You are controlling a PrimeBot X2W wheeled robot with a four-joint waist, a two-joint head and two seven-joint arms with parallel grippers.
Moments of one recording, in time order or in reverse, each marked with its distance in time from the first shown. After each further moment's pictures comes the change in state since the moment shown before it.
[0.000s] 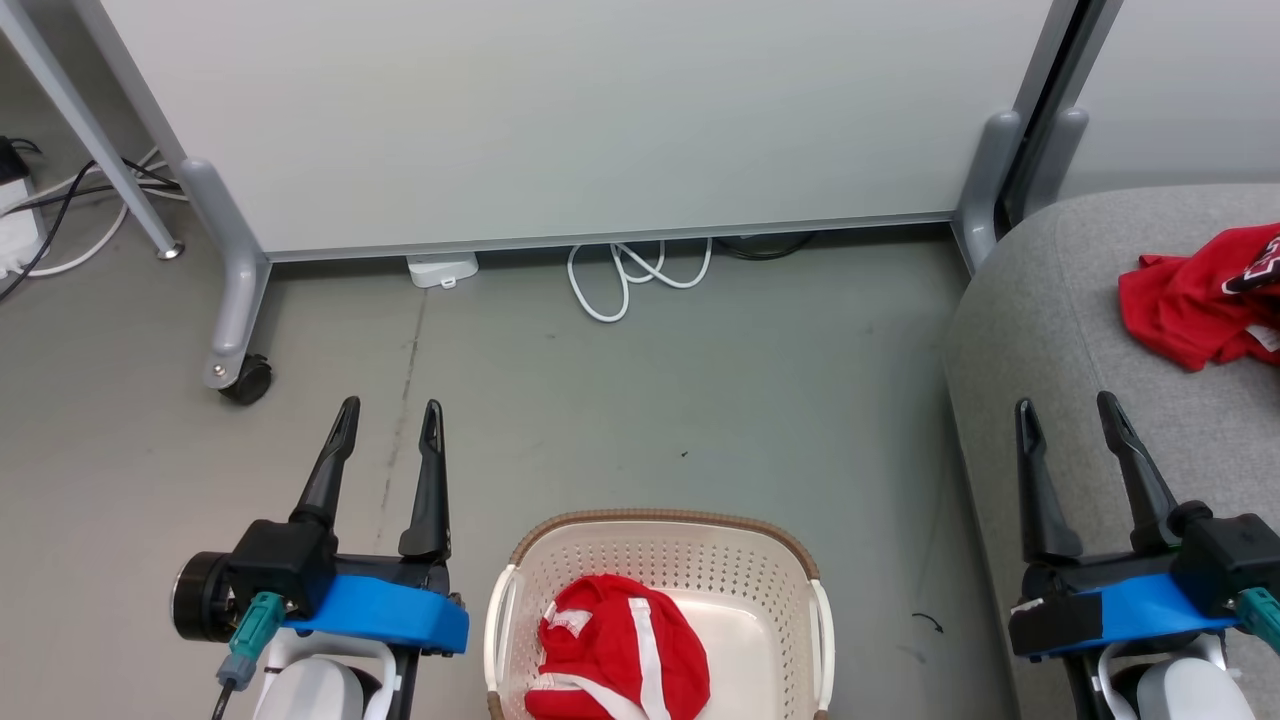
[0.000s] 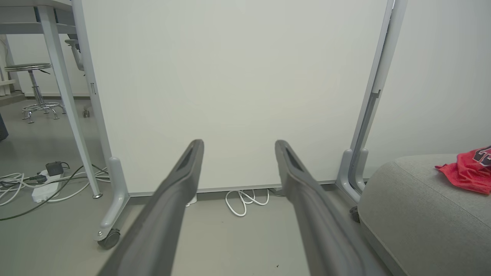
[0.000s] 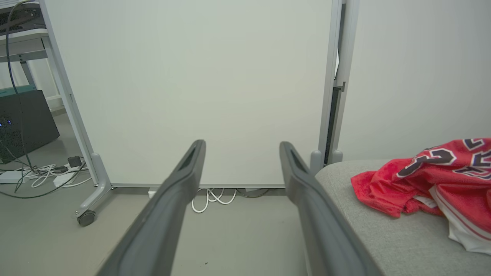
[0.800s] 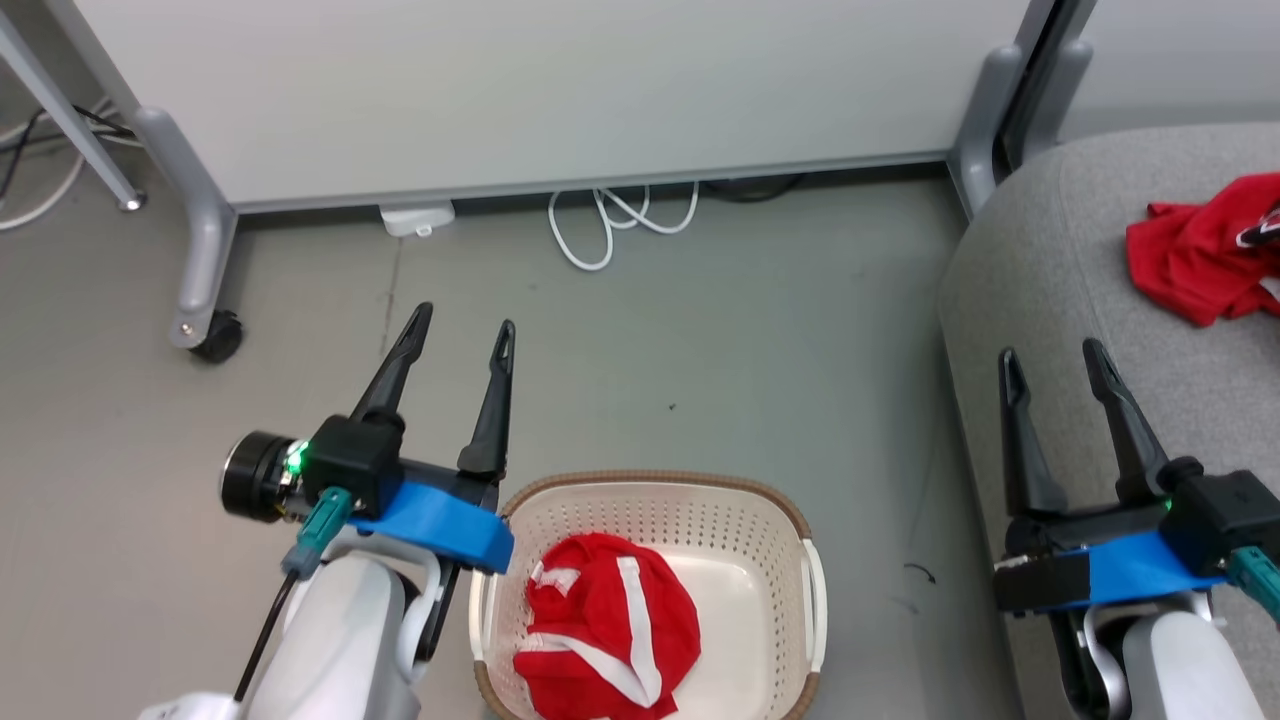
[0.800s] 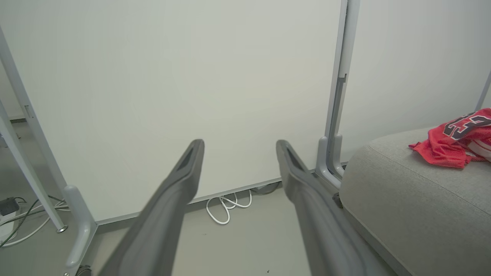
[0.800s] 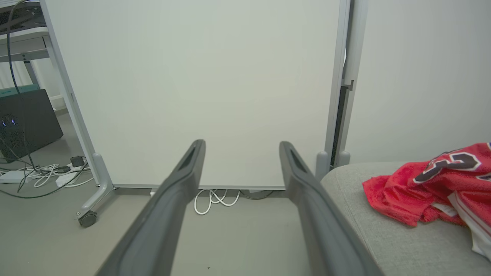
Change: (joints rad) left arm -0.175 0.008 -0.096 0.097 0.041 -0.018 0.000; right arm -0.057 0.002 0.028 -0.014 0.000 0.000 0.000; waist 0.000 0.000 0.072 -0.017
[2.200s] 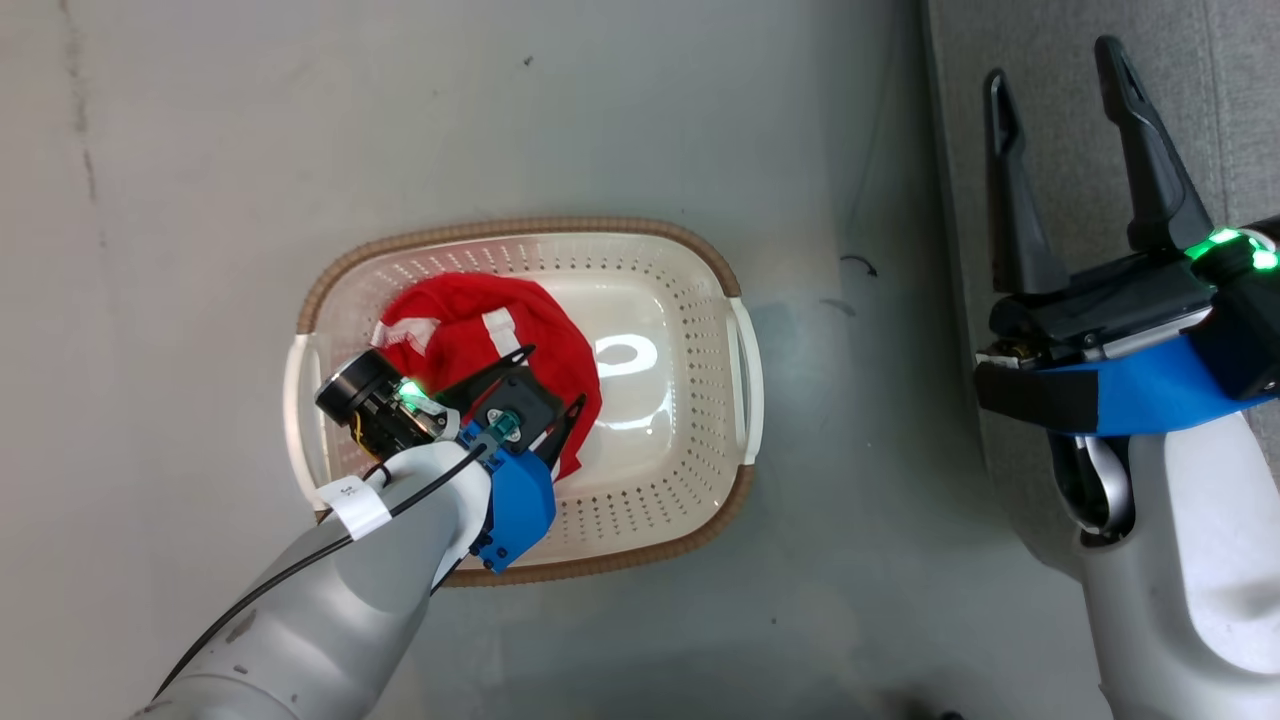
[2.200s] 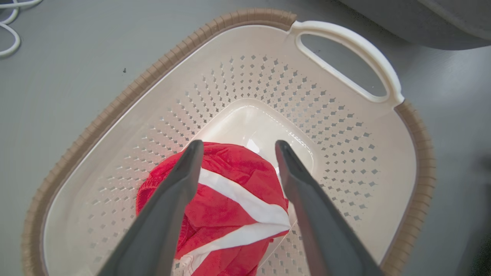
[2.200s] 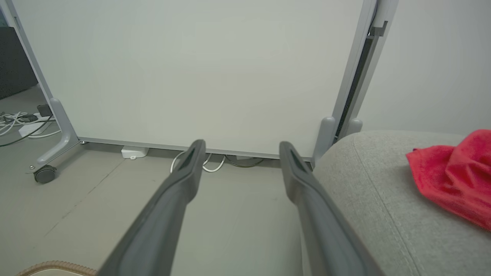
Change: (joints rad) left arm -0.521 0.076 -0.887 0.767 -0.282 -0.004 0.002; right arm -0.351 -0.038 0.112 -0.089 -0.028 0.000 0.000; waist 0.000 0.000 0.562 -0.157
